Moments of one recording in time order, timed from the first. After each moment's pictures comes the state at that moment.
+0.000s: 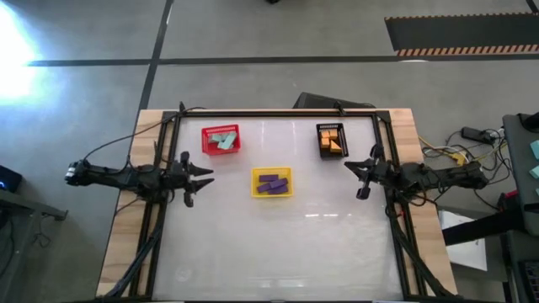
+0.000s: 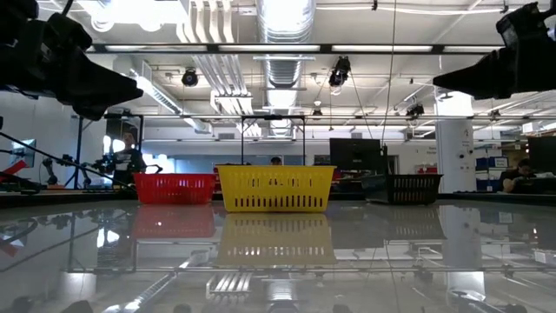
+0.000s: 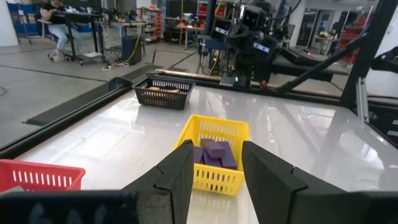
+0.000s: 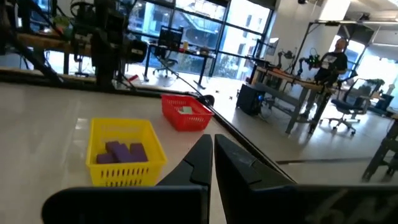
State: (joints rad) left arm -0.17 0.10 0.05 -0.06 -0.37 -0.12; right arm 0.14 0.00 0.04 0.00 0.48 -0.25
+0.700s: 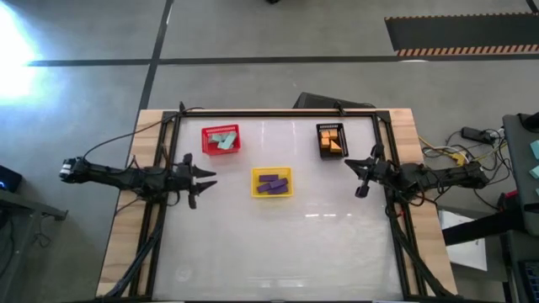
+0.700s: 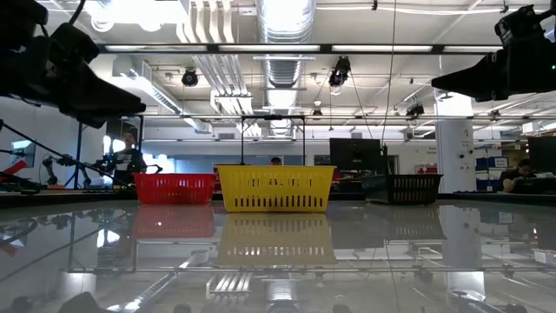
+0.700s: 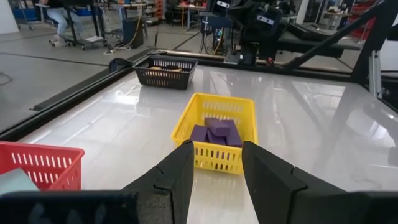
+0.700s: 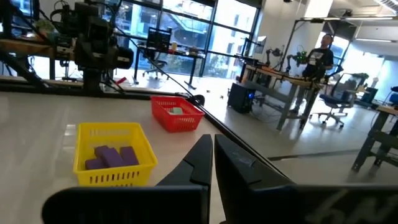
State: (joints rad) left arm -0.17 0.22 0.04 -0.02 -0.37 -0.12; right arm 0.14 0.03 0.03 0.02 0.53 -0.23
